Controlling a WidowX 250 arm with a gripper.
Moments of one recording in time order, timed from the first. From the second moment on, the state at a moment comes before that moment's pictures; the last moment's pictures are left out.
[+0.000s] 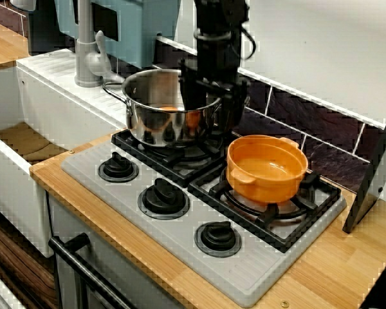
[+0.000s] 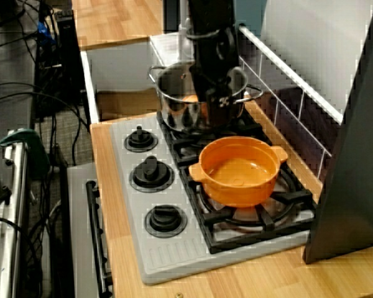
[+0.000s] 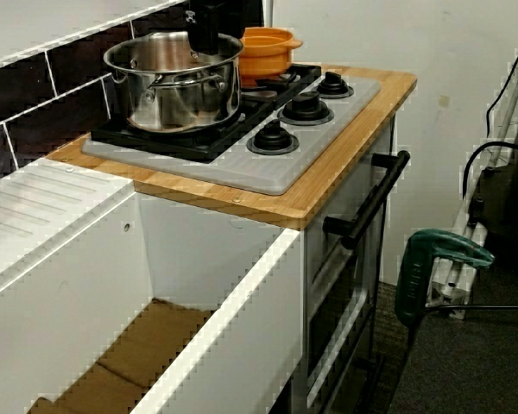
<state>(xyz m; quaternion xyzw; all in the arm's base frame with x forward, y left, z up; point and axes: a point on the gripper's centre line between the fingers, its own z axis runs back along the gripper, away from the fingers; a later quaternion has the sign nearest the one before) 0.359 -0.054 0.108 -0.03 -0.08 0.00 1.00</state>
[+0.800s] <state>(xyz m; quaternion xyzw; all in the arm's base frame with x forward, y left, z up) 0.364 -0.025 0.136 -0.05 -0.10 0.04 0.99</state>
